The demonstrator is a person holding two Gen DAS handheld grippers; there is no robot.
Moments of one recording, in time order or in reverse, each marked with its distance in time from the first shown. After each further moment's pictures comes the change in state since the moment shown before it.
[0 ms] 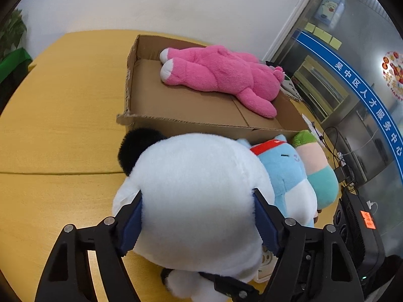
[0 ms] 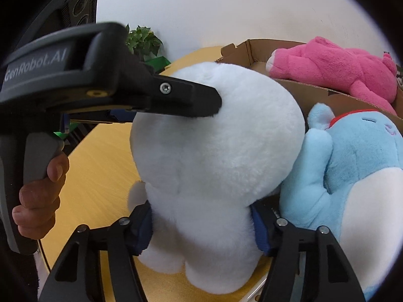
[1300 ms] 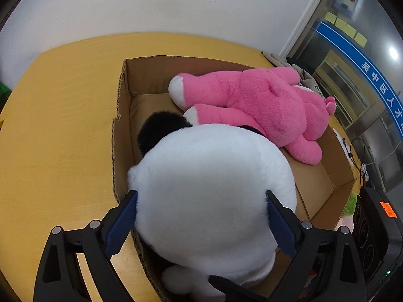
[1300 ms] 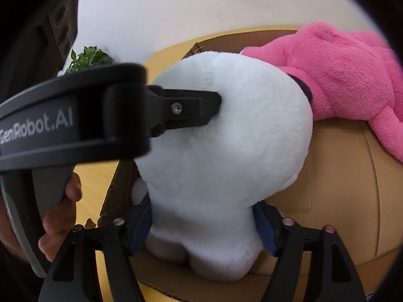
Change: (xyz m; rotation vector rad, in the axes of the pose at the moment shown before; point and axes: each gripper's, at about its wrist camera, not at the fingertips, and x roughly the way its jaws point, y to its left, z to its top) left arm 0.116 0.049 0.171 0.049 0.101 0.054; right arm 0.106 -0.061 0.146 0.230 0.104 -0.069
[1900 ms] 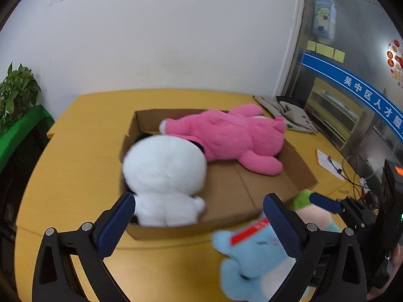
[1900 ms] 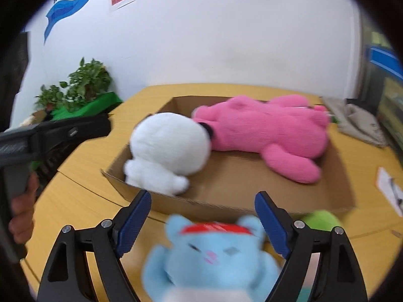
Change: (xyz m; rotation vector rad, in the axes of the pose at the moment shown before) left arm -0.128 -0.133 -0.102 0.020 -0.318 0.150; right arm -0.171 -0.056 -0.057 -0.183 -0.268 -0.241
